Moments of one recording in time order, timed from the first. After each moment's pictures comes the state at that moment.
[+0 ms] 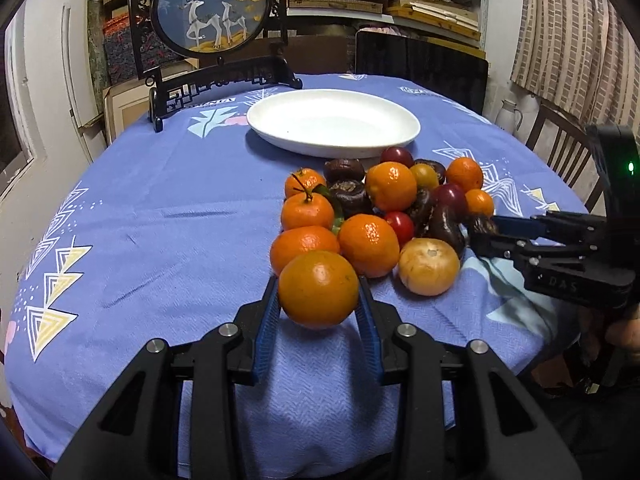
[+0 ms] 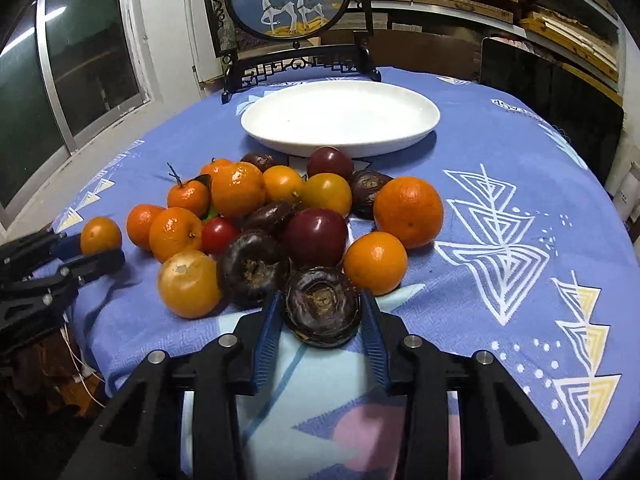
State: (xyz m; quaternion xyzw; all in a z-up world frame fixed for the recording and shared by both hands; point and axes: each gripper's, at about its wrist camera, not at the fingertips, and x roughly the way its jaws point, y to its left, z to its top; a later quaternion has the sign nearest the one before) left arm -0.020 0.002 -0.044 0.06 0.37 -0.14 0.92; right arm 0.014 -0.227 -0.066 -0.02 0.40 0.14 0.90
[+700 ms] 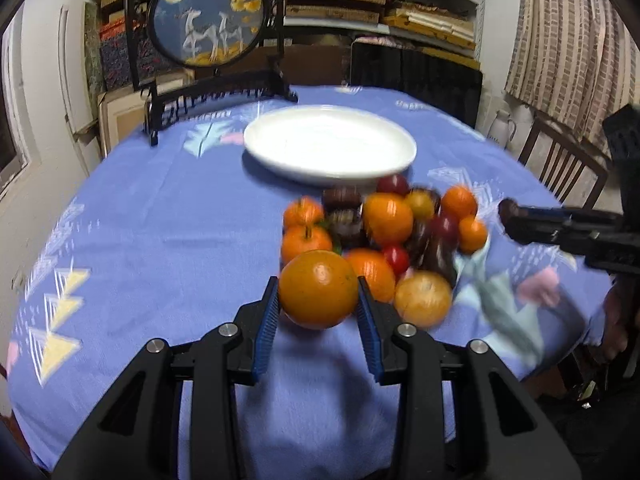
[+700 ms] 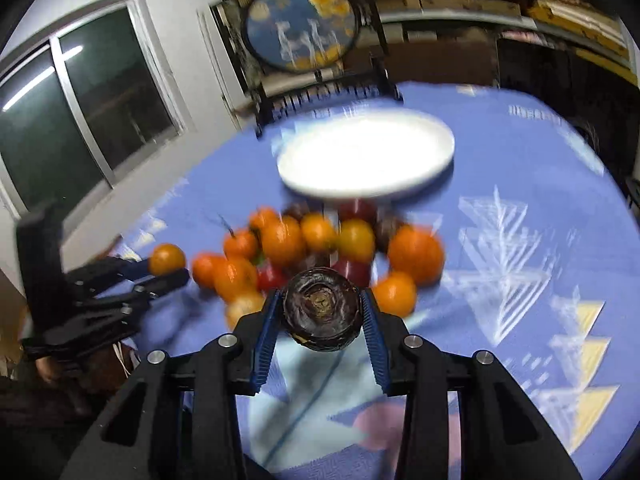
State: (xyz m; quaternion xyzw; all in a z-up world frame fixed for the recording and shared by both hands) left arm -0.003 0.002 -0.016 0.05 0.35 -0.16 0.92; right arm 0.009 -0.253 -0.006 0.06 0.37 0.21 0.90
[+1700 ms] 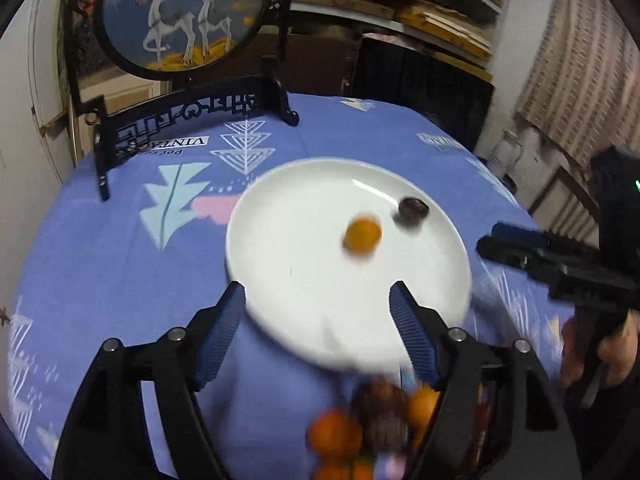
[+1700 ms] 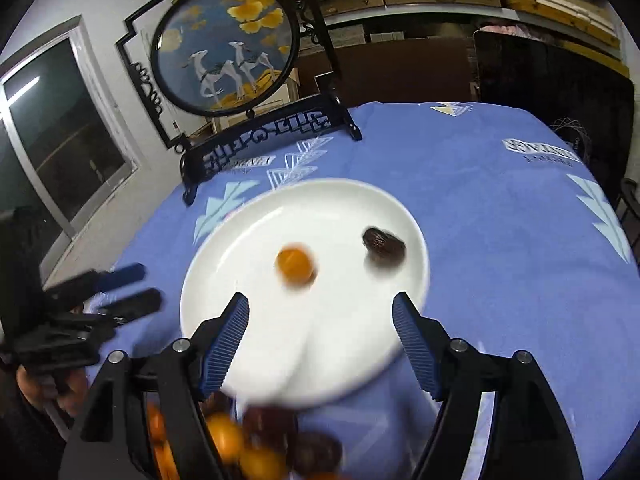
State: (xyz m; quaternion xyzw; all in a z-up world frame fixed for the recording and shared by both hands) left arm 0.189 -0.008 0.012 0.02 0.40 -0.19 0.90; right arm 0.199 -0.271 0.003 0.08 0.38 0.16 0.91
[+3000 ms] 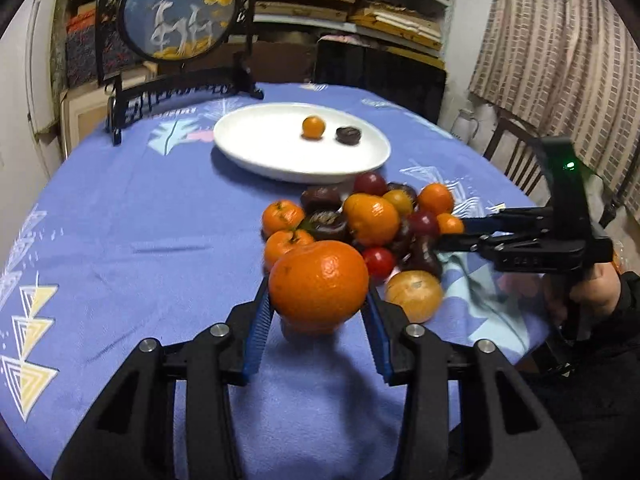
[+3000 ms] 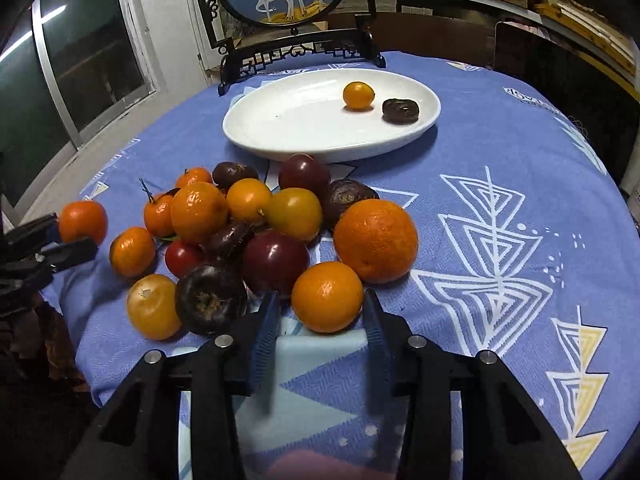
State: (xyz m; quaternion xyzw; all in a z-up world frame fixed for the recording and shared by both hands) left arm 0.015 0.024 -0.033 0.03 0.37 -0.23 0.90; right arm 0.056 -0.249 -0.068 -0.01 0.42 0.18 0.89
